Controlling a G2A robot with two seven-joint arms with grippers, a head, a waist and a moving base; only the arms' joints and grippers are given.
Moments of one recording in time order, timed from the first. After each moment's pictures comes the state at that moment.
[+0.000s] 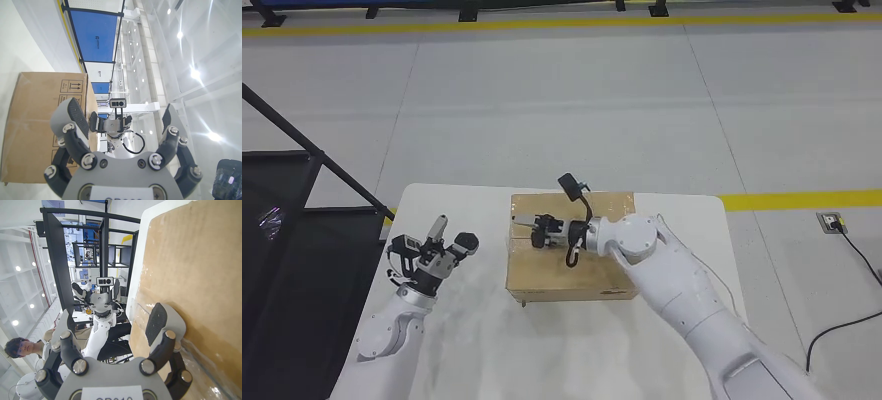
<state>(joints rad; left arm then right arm) 1.08 -1.22 -1.51 -1.24 -0.58 -0.40 -0.63 -0.34 -1.56 0.82 -0.65 0.24 -0.25 0.85</state>
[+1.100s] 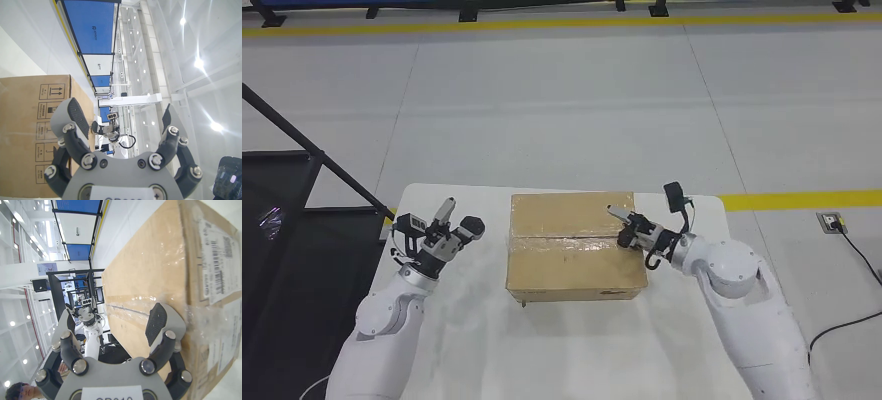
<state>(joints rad) 0.98 -1.22 -1.49 -1.22 -0.55 -0.36 -0.68 -0.82 -1.31 1.36 -1.38 -0.04 0.19 0.81</state>
